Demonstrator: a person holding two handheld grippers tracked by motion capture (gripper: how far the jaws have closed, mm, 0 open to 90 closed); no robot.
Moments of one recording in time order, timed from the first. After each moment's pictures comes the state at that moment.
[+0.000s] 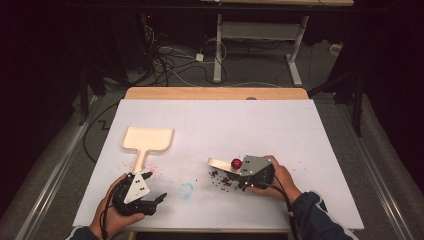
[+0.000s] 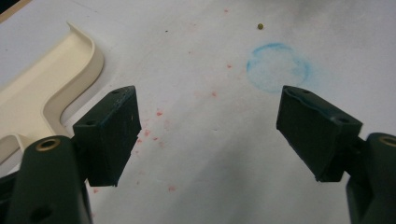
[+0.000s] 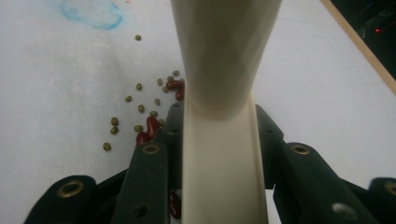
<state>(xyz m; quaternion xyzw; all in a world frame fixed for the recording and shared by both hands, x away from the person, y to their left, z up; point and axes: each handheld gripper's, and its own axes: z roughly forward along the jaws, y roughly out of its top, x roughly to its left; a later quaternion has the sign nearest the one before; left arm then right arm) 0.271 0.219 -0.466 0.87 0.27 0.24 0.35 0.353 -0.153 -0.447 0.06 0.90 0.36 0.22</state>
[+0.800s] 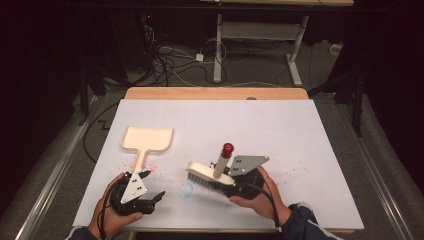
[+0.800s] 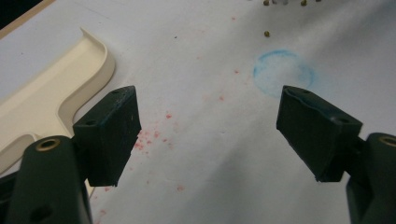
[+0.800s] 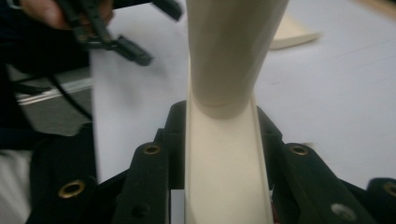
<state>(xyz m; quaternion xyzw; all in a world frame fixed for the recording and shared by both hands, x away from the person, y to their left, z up) 0.270 0.224 -0.464 0.86 0.28 0.24 0.35 0.310 -0.106 -0.412 0.16 0.88 0.44 0.07</state>
